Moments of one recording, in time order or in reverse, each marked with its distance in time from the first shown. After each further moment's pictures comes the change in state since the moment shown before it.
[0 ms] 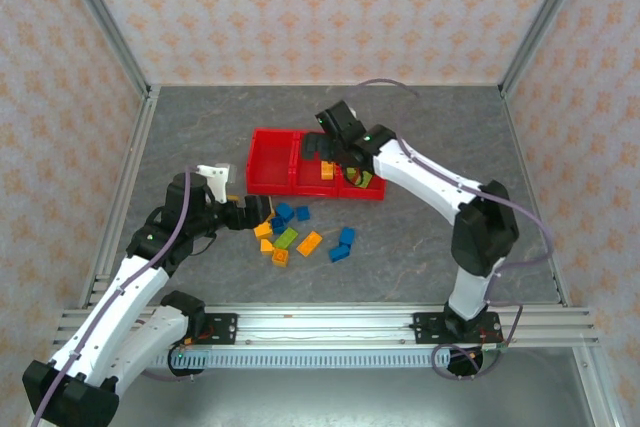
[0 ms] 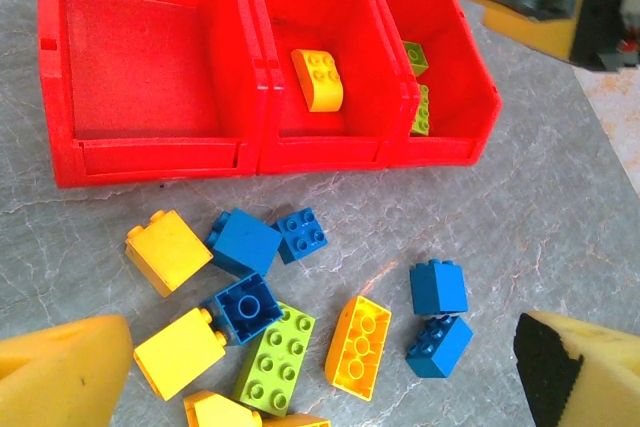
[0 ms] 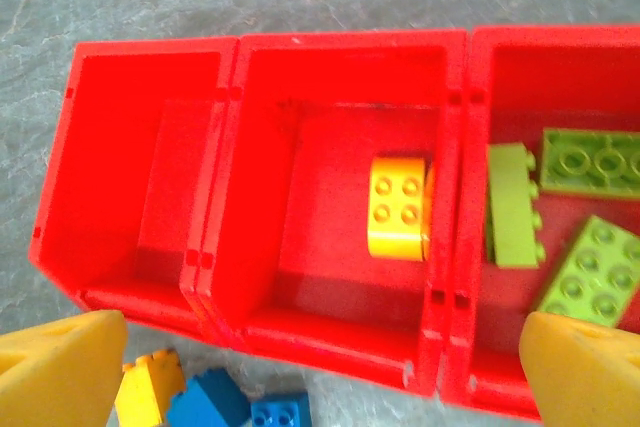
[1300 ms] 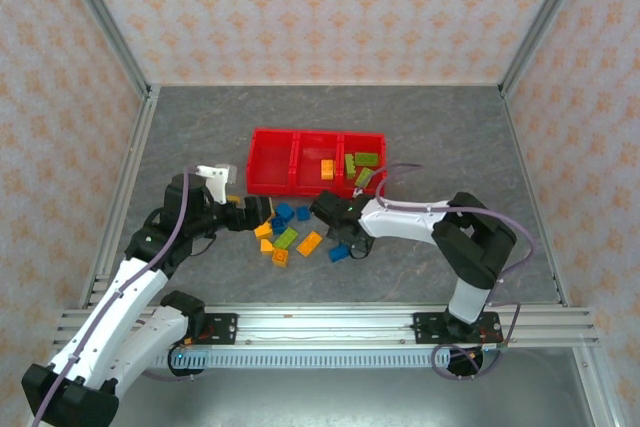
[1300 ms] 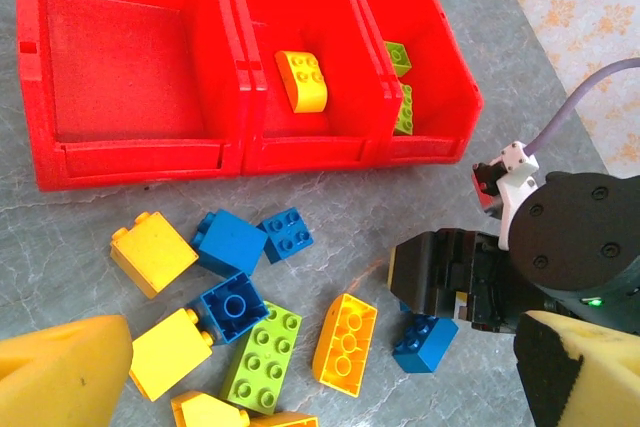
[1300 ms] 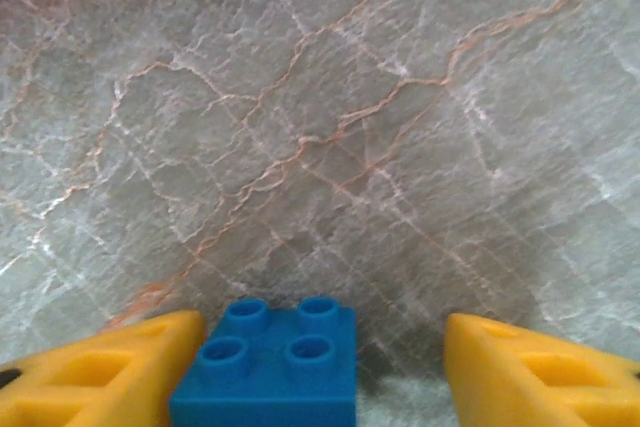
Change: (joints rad) left arm 0.000 -0.017 -0.002 0.003 0.027 0.000; right arm 0.221 -0.006 -0.497 -0.029 0.103 0.607
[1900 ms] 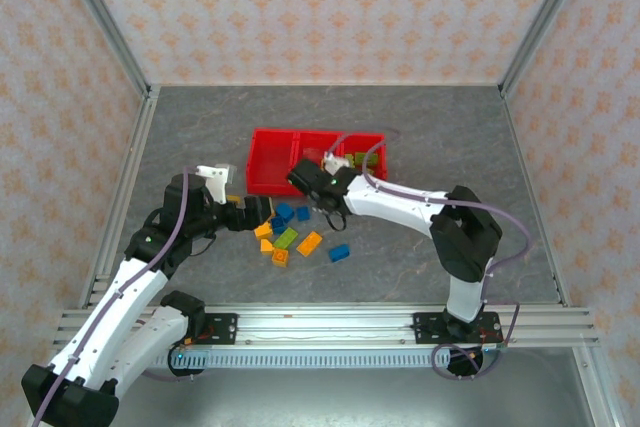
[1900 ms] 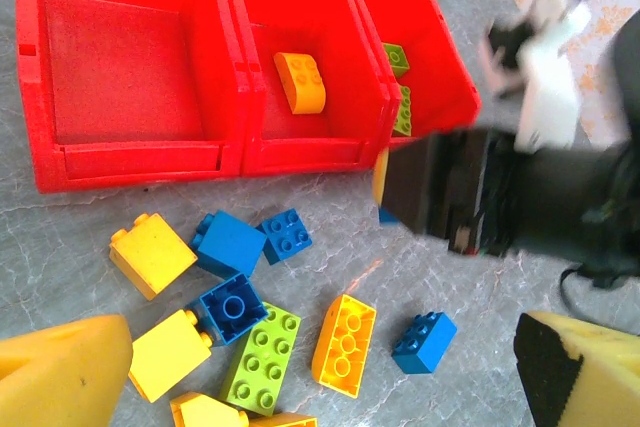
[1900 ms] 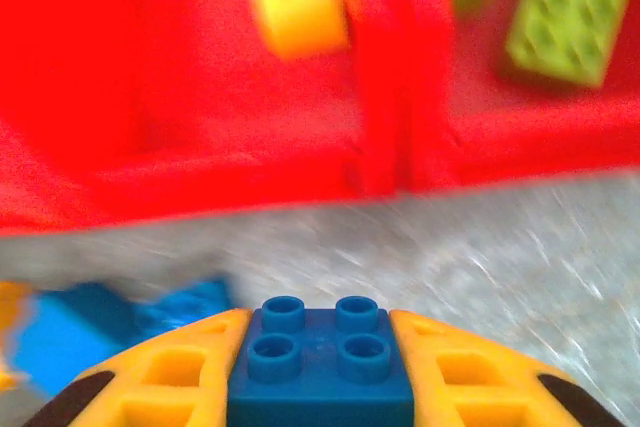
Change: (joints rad) left arm 0.000 -0.005 0.000 0.001 0.000 0.000; right arm -0.001 0.076 0.396 -0.042 0.135 -0.271
